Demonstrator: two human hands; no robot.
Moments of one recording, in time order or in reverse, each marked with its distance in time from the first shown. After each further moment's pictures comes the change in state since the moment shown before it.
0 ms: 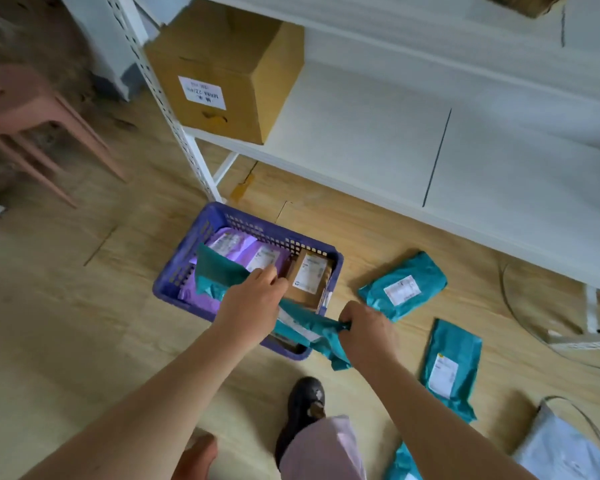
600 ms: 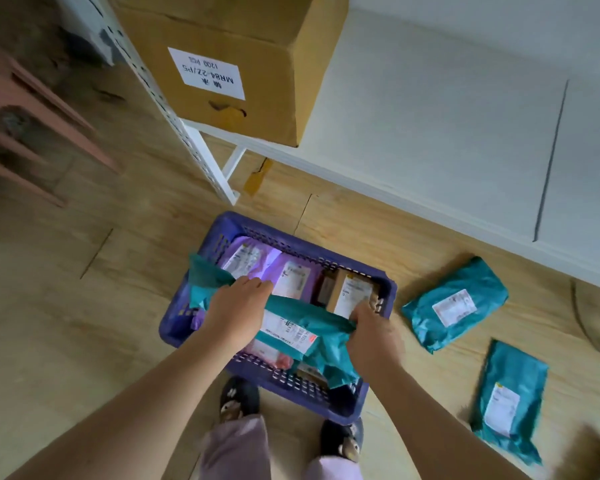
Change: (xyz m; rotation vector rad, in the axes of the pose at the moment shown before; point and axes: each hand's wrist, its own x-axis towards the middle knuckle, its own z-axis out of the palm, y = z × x) left_hand 0.142 -0.168 0.075 0.063 -0.210 -0.068; right_hand 0.178 -0.102 0.042 -0.017 -0.118 0.099
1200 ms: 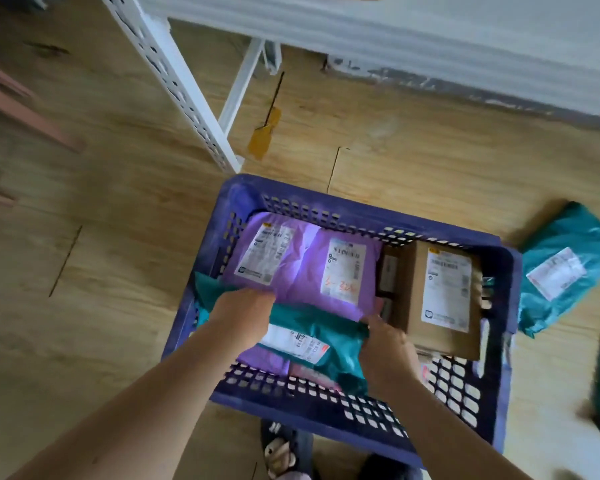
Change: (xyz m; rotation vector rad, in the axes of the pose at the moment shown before) left_hand 0.100 -0.125 0.196 0.084 -0.262 0.075; right_hand 0.127 -0.060 0.202 0.075 -0.082 0.119
